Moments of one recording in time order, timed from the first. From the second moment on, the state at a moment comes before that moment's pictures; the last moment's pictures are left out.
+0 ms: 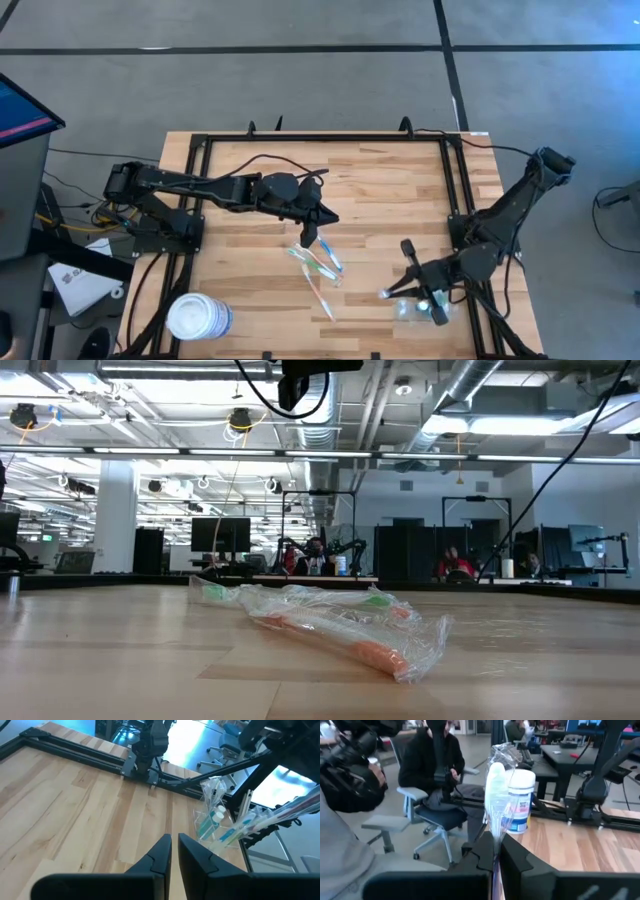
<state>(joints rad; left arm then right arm) -0.06 1.51 1.22 -0.11 0.00 -0.34 0.81 1.14 0.82 0.16 0.44 0.11</state>
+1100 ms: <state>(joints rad) -0.06 1.51 1.21 -0.11 -0.01 -0.34 0.97 1.26 0.75 0.26 0.65 0.27</state>
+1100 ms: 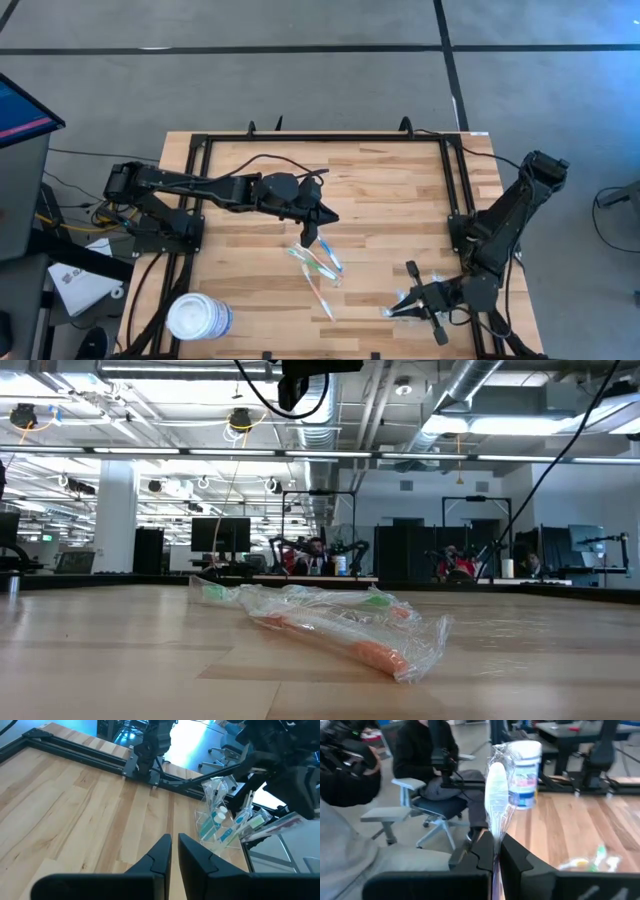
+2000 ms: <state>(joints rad) -0.06 1.51 1.21 -0.11 -0.01 -0.34 1.06 1.25 0.53 0.49 0.81 0.39</state>
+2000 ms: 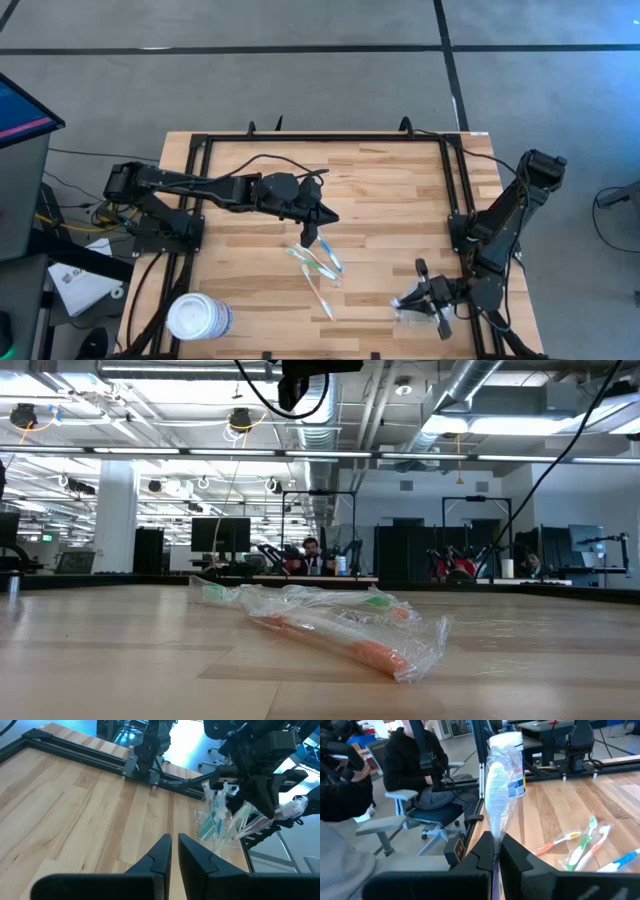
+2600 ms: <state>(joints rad) -0.06 1.51 1.21 -0.11 -0.01 -0.34 1.07 1.25 0.53 0.42 0.81 0.44</state>
